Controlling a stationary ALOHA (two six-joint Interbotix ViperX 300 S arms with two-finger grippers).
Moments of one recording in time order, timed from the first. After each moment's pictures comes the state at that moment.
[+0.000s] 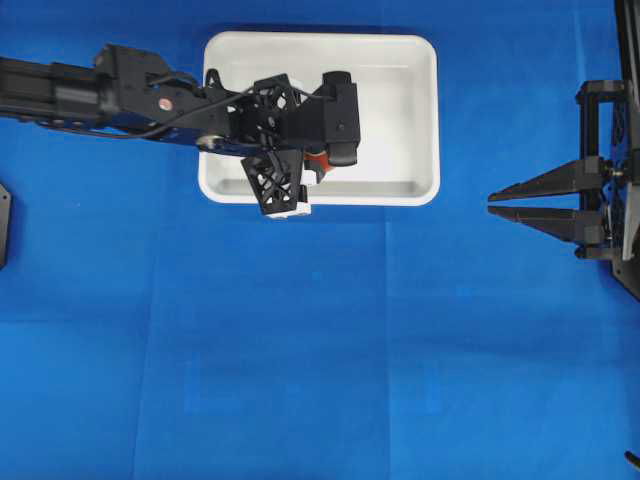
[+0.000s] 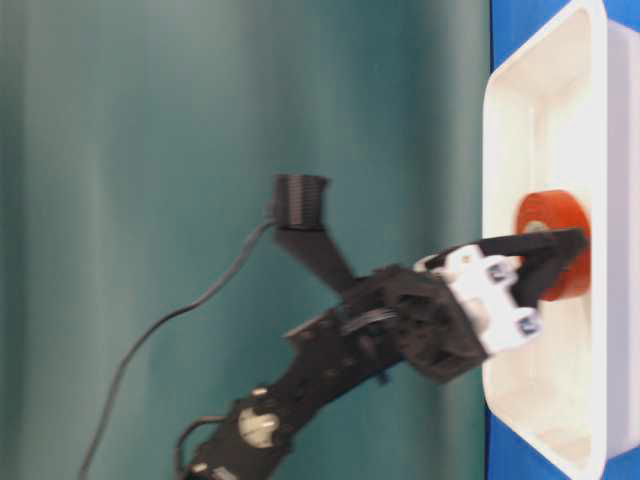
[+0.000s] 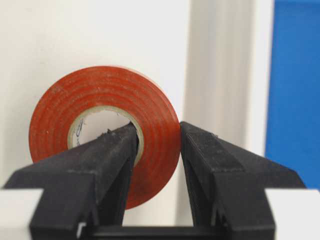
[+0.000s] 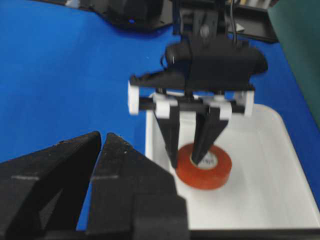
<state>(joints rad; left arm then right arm) 0.19 0.29 0.37 0.06 0.32 0.09 -0.05 -0.88 1.16 0.00 -0.16 -0.01</state>
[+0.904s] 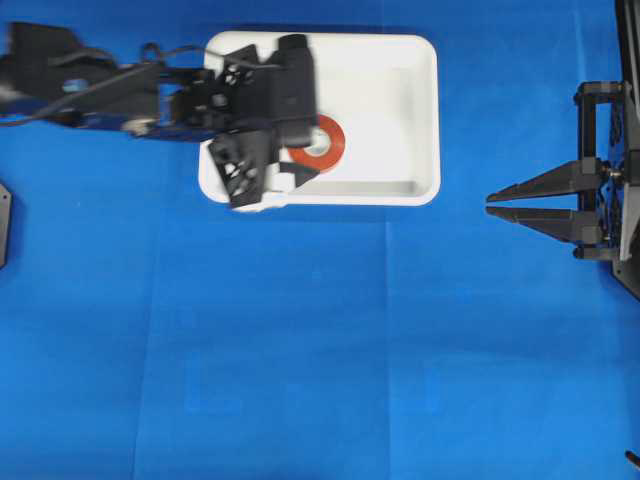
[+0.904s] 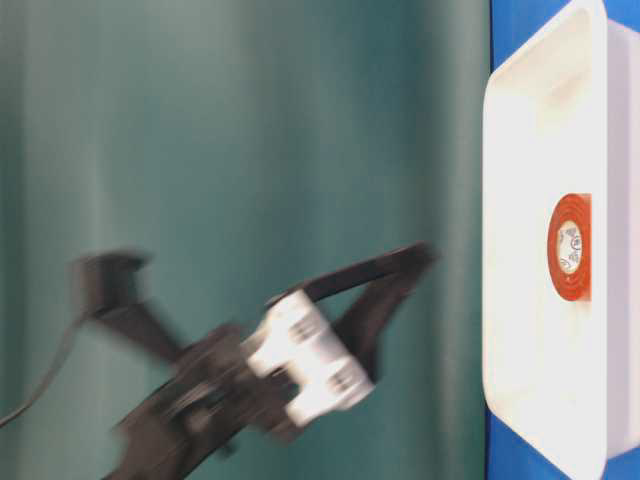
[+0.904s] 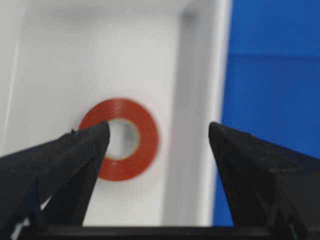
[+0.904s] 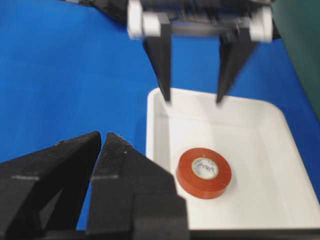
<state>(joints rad) 0.14 -0.04 0.46 0.05 0.33 0.08 -0.04 -0.87 1.16 0.00 -0.16 -0.01</state>
